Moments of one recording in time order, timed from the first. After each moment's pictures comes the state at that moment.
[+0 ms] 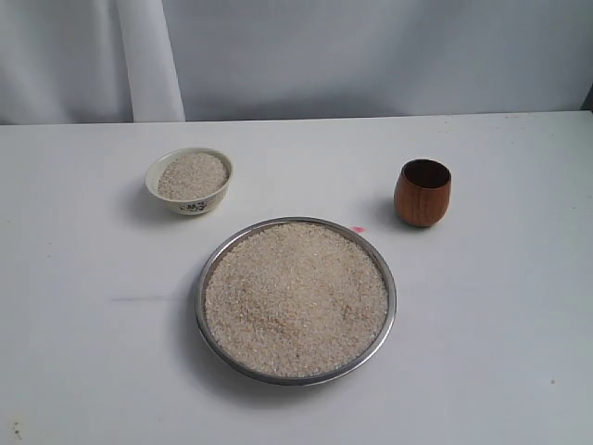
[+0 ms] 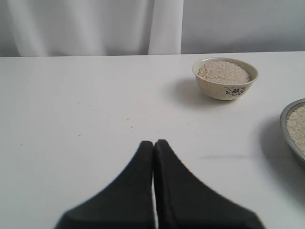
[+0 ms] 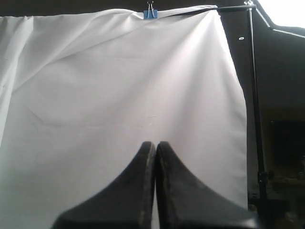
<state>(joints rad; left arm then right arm) 0.01 0.00 0.00 -0.05 0.36 0.04 -0.05 0.00 0.00 -0.13 -0.53 0.11</state>
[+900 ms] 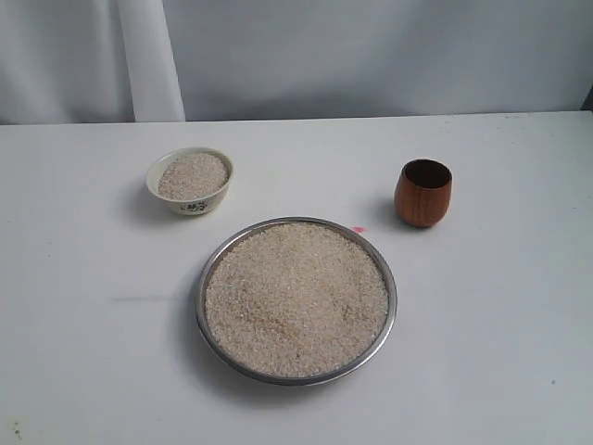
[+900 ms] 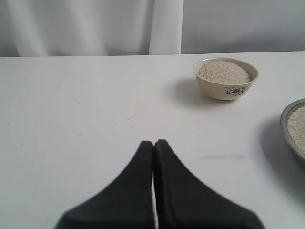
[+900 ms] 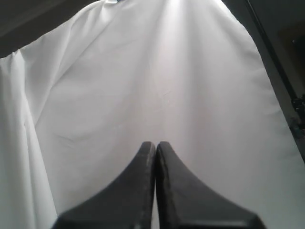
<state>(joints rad) 0.01 0.00 0.00 -0.05 0.36 0.04 -0.05 0.02 -0.09 -0.11 -0.33 0.53</state>
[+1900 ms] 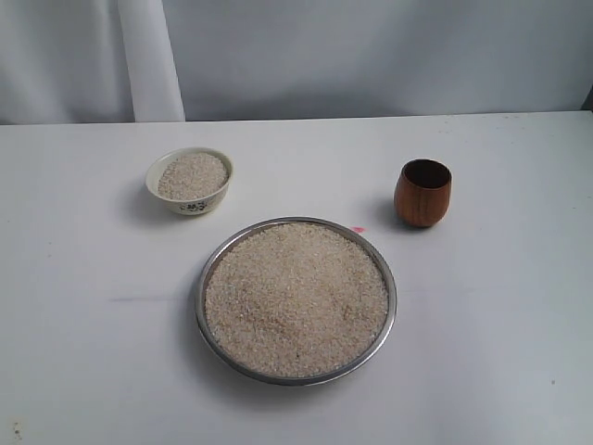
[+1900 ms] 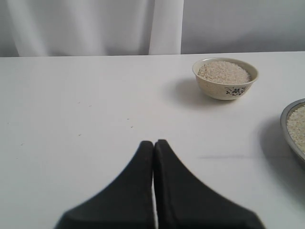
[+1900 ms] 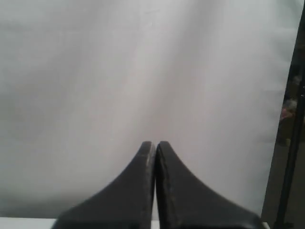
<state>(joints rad) 0.01 0.00 0.00 -0.05 0.36 0.04 -0.05 1.00 -0.81 -0.53 -0.18 0.53</state>
